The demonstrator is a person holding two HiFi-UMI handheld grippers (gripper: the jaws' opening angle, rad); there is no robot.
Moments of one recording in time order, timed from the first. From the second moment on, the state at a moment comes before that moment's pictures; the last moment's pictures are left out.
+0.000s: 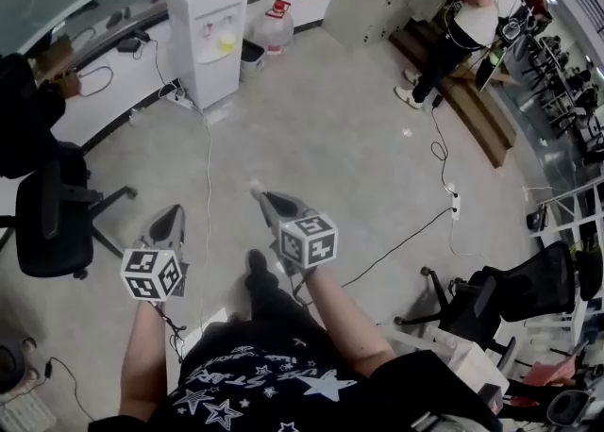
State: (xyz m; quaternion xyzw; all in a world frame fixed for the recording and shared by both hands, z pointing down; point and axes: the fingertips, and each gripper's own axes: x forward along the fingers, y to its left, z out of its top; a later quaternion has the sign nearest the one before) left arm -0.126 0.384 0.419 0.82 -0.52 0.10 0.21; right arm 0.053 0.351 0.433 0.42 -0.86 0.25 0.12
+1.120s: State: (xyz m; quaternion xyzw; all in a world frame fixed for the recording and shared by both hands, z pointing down) left arm -0.066 0.177 0.415 0.80 -0.55 0.10 0.22; right arm 0.122 0.137 0.445 0.39 -0.87 0.27 0.12
